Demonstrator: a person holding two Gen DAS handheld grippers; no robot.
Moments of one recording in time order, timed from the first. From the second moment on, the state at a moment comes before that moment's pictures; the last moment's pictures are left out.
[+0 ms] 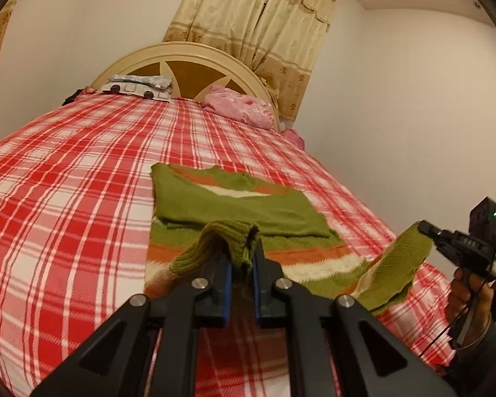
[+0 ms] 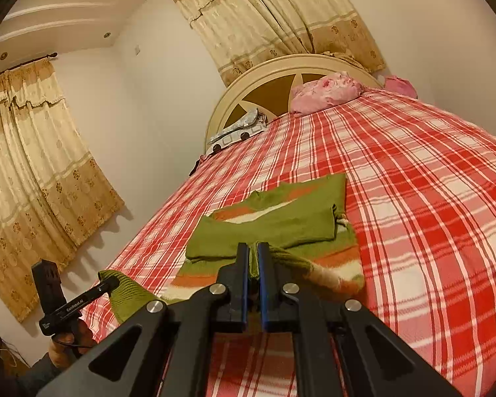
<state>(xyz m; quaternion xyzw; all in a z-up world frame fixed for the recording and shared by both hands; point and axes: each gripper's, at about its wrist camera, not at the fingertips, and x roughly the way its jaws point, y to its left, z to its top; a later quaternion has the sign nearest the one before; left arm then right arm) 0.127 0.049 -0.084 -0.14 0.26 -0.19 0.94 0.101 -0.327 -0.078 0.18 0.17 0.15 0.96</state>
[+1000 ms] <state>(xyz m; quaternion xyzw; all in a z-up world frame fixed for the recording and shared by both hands) 0.292 0.059 -0.066 -0.15 0.27 -0.17 0.94 0.280 -0.336 -0.015 0.14 0.18 0.12 0.97</state>
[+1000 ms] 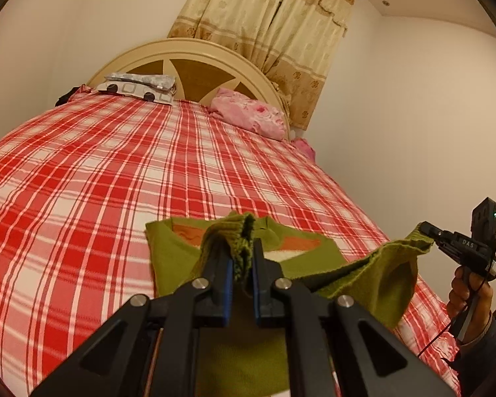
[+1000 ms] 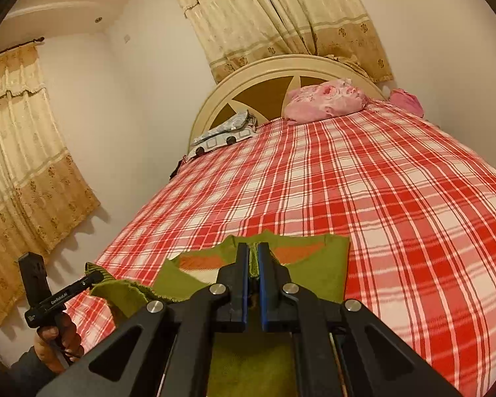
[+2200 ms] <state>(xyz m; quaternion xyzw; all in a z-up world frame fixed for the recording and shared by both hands) 0.369 0.037 -0.143 -0.03 0.34 -0.09 0.94 0.475 -0.352 -0.111 0.08 0.34 0.07 0.93</state>
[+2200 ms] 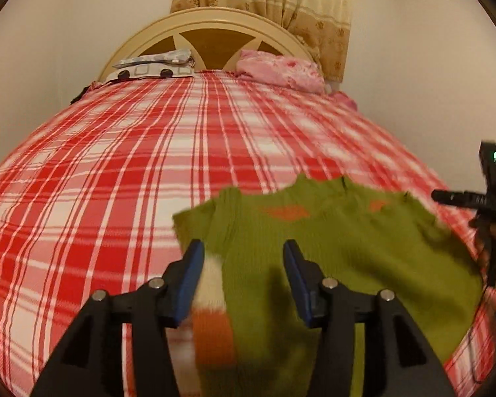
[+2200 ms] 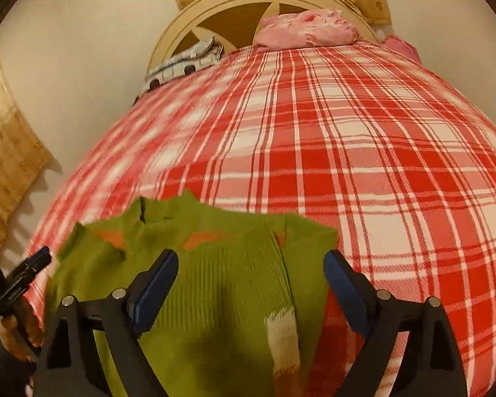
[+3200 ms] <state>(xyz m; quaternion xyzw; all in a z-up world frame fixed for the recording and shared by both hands) 0.428 0.029 -0.163 -0.02 0.40 -0.13 0.91 0.498 -0.329 -0.139 -0.01 0.41 0.02 0.91</state>
